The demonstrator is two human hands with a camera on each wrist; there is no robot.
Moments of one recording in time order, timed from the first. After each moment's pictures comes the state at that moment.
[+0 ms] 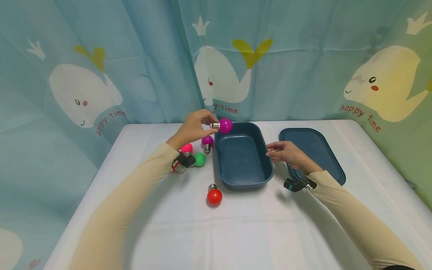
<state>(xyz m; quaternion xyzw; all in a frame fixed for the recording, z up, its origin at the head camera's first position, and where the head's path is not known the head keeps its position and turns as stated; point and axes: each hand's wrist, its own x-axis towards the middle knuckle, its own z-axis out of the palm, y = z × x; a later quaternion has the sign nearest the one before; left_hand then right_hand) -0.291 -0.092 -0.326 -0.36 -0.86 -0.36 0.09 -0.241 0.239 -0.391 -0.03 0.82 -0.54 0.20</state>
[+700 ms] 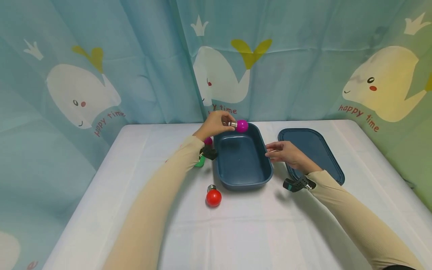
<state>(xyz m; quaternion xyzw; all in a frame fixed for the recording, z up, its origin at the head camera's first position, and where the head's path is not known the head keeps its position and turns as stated) -0.332 -0.030 -0.349 -0.29 -0.87 -0.41 -0.02 -0.239 0.238 -0.385 -0.03 0.81 -0.54 0.20</state>
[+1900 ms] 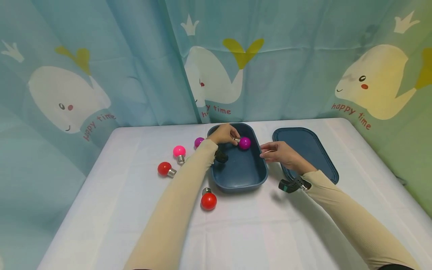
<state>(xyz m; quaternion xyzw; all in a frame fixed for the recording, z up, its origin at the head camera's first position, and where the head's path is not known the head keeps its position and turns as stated) -0.355 0.016 -0.401 -0.29 -0.89 -0.31 -0.13 -0.240 0.240 -0.389 -0.02 0.82 -0.54 0.20</state>
